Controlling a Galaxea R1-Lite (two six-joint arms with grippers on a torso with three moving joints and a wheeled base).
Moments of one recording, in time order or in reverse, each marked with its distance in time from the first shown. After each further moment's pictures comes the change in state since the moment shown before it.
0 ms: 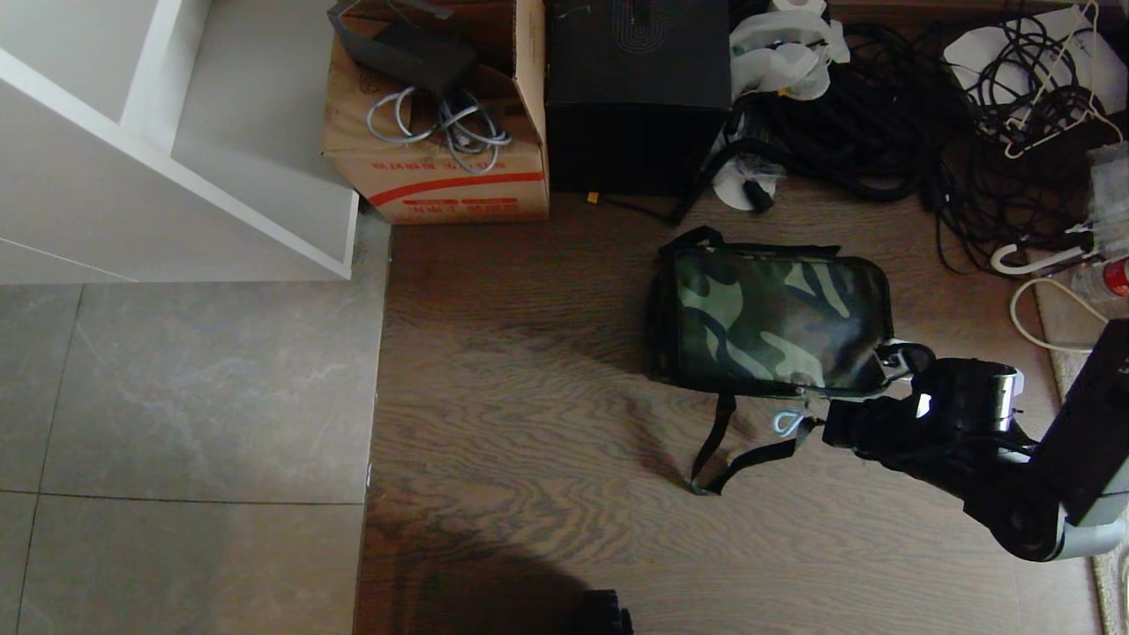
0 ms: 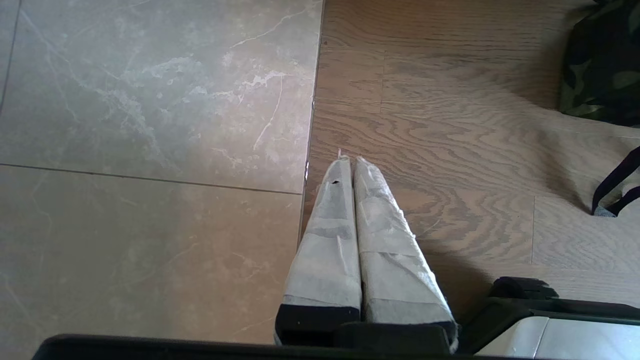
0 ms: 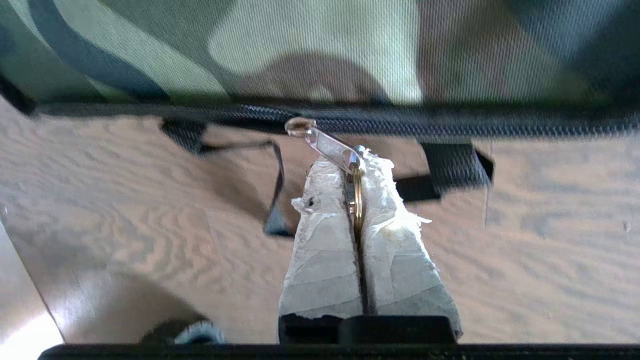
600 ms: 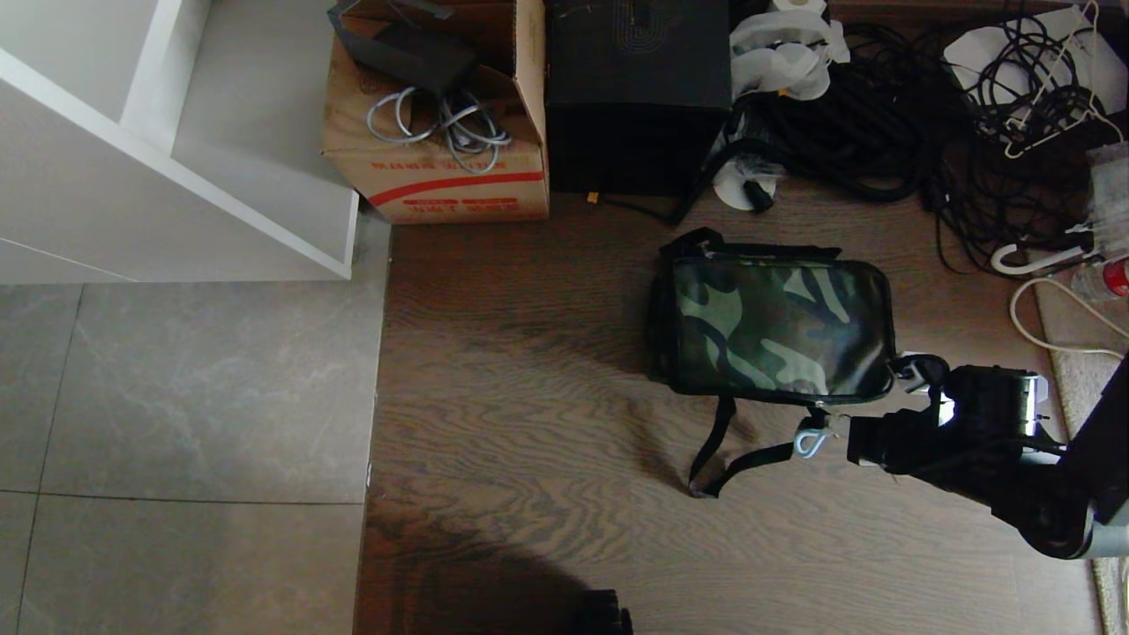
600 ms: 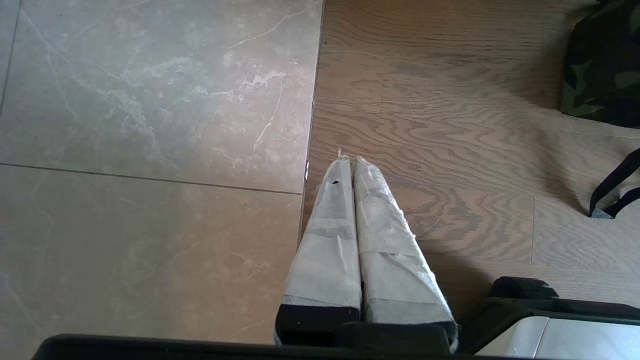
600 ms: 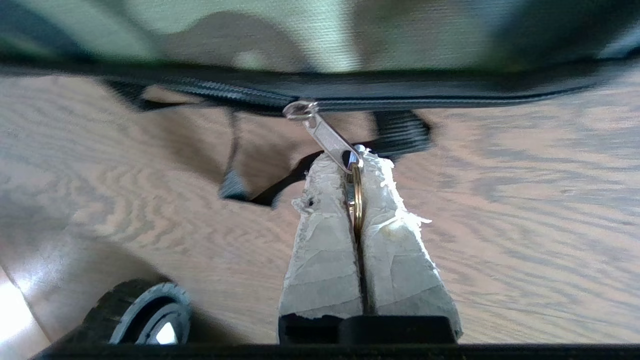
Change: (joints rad) left arm 0.000 0.000 0.000 0.000 0.000 0.000; right arm -0.086 -0.031 0.008 0.130 0.045 -0.123
